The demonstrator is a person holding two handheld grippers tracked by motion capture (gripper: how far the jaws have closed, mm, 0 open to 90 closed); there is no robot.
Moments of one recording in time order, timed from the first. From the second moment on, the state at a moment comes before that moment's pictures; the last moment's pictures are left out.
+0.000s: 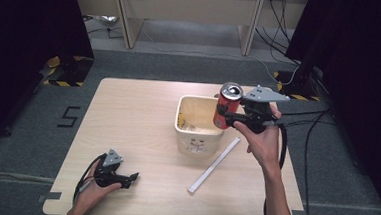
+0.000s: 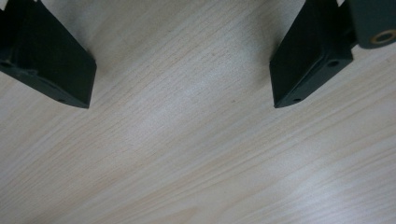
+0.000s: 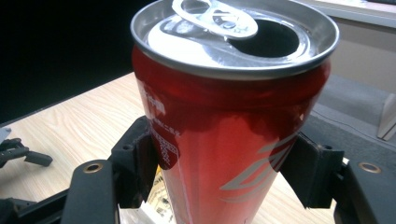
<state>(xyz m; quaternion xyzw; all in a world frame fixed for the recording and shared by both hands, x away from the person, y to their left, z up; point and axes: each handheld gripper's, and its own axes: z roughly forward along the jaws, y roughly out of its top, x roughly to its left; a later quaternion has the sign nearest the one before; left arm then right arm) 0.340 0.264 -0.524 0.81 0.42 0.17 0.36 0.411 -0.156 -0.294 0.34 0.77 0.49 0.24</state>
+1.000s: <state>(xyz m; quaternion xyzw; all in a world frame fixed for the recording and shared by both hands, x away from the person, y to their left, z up) 0.340 0.264 -0.524 0.81 0.42 0.17 0.36 0.454 -0.114 -0.313 0.34 0.78 0.48 0.21</state>
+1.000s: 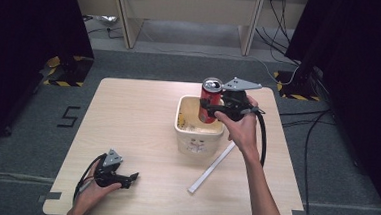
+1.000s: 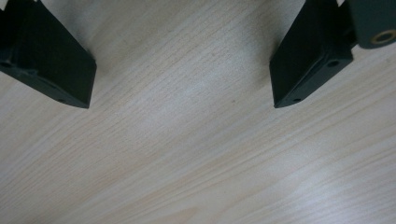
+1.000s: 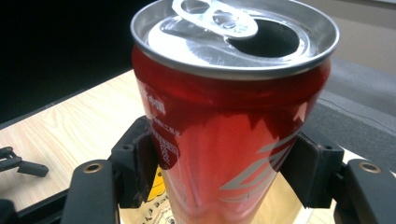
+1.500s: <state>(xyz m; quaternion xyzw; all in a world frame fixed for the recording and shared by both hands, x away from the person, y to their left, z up) 0.340 0.264 -0.524 0.81 0.42 0.17 0.36 0.473 -0.088 -0.337 0.35 0.79 0.47 0.19</state>
